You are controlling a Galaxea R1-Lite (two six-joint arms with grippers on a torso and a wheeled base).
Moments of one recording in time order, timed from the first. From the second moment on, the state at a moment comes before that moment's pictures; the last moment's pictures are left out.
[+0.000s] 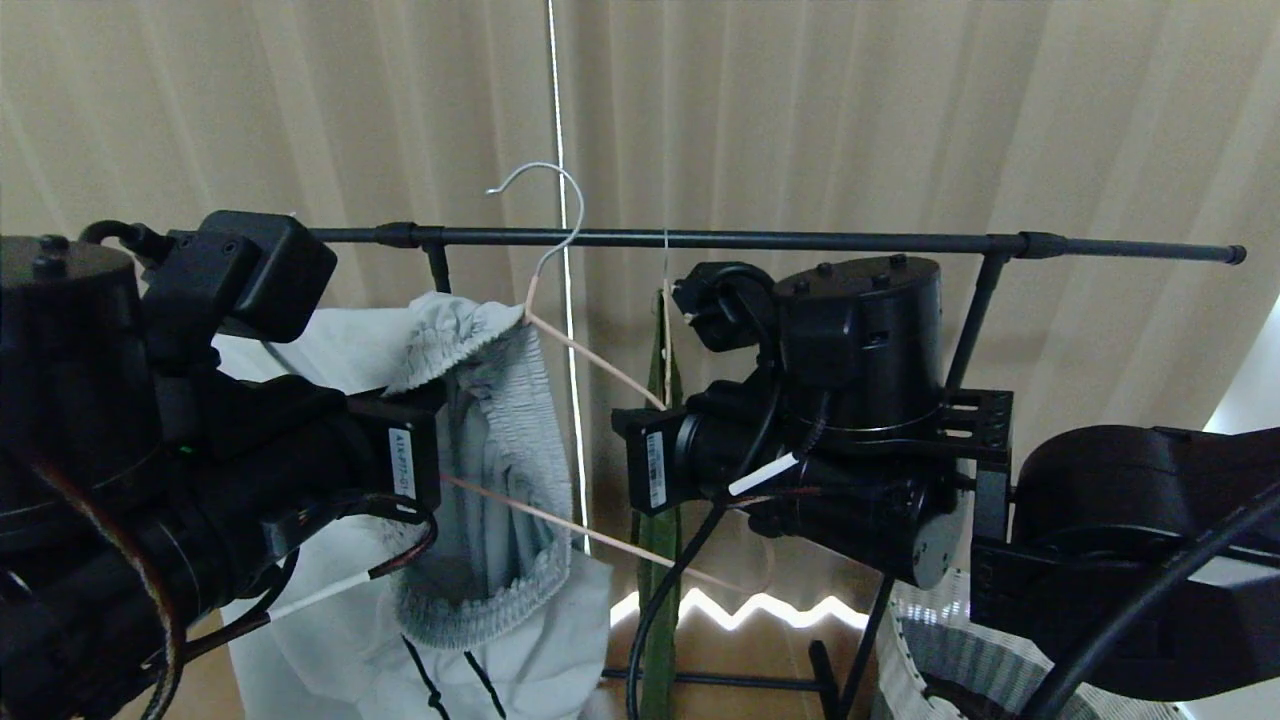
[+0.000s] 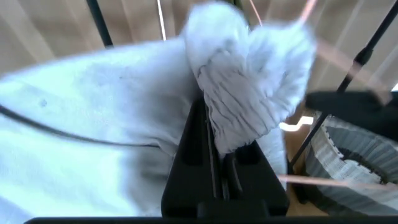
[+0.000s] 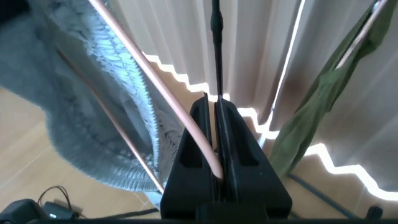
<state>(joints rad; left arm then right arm) -0.76 1.33 -0.77 -0.29 0.53 -0.08 0.90 1.83 -1.16 -0.36 -0.21 0.32</state>
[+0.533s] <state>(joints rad) -0.77 1.32 -0.74 -0.29 0.53 -0.08 0.90 1.81 -1.16 -0.36 -0.21 0.32</state>
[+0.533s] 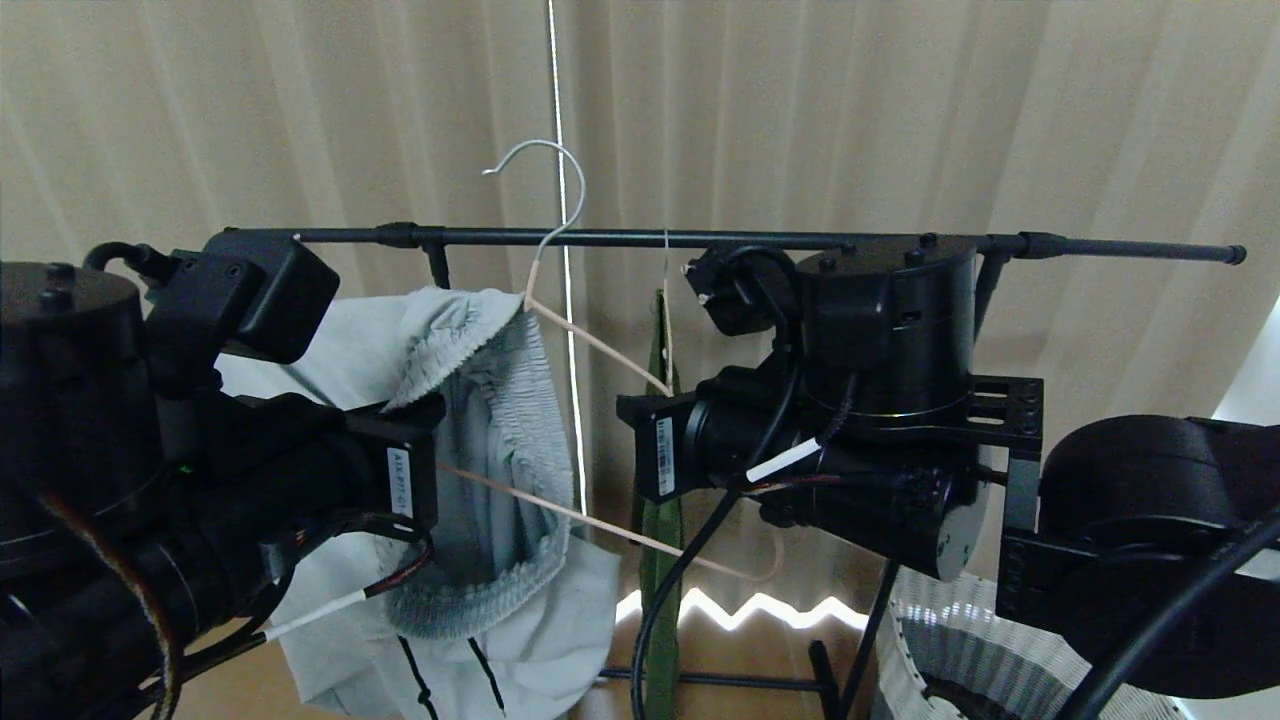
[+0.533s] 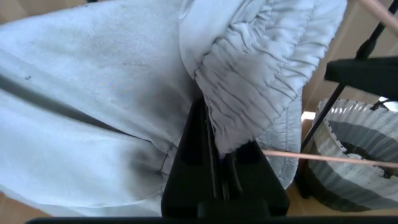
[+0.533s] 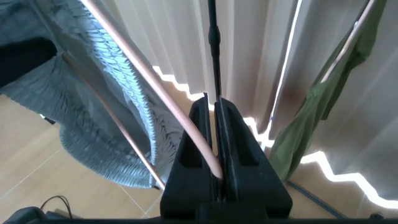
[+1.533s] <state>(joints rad) -0.84 1.17 -0.67 -0.29 0.53 -0.01 0.78 1.75 -1.13 -0.36 -0.20 0.23</state>
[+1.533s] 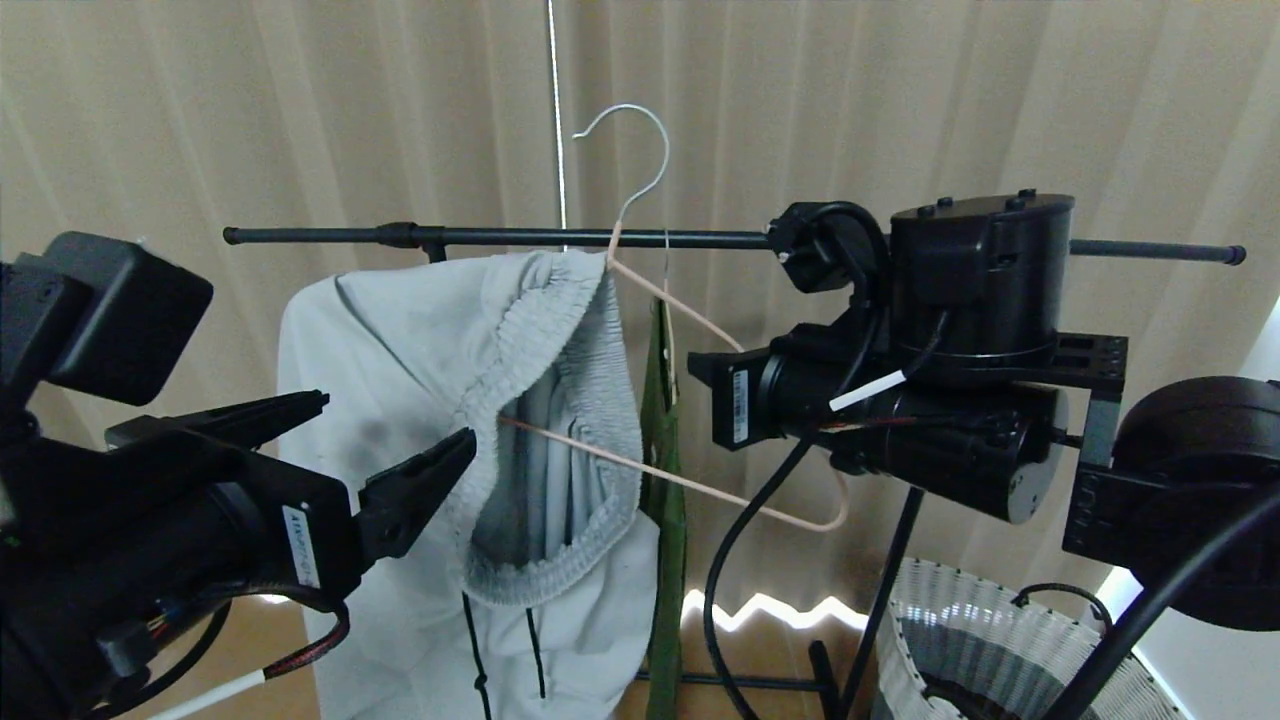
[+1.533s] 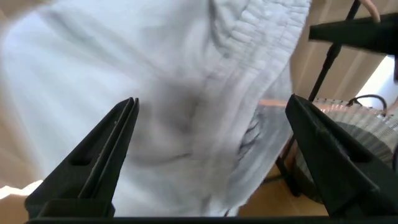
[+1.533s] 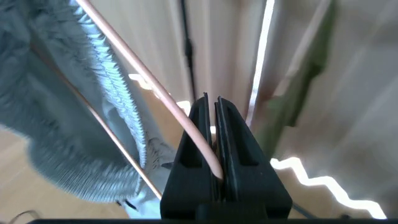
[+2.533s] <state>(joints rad) -0.60 1.17 -0.75 -0.30 0.11 0.50 0.68 1.57 -0.91 -0.35 -0.09 0.10</state>
